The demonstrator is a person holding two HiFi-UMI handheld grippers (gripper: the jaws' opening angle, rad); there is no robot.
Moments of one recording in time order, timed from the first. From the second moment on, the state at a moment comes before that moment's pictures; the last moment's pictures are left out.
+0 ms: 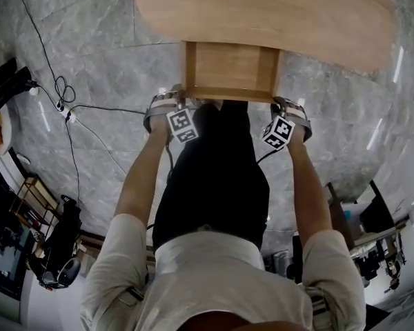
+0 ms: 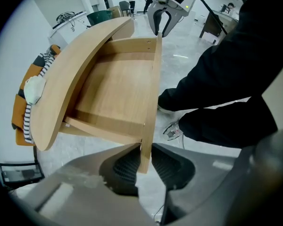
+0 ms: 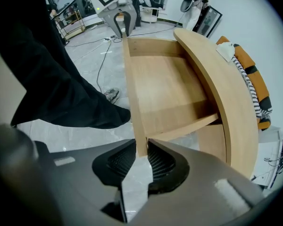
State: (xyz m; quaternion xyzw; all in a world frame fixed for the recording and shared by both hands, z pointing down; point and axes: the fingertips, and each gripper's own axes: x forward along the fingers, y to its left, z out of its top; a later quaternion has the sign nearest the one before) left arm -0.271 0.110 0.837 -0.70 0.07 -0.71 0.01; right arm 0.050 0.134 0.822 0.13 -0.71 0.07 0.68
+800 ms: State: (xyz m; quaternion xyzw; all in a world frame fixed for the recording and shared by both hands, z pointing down) left arm -0.275 0.080 0.829 -0.70 0.07 -0.71 0.01; right arm 0.045 0.110 0.814 0.14 -0.72 0.08 0.68
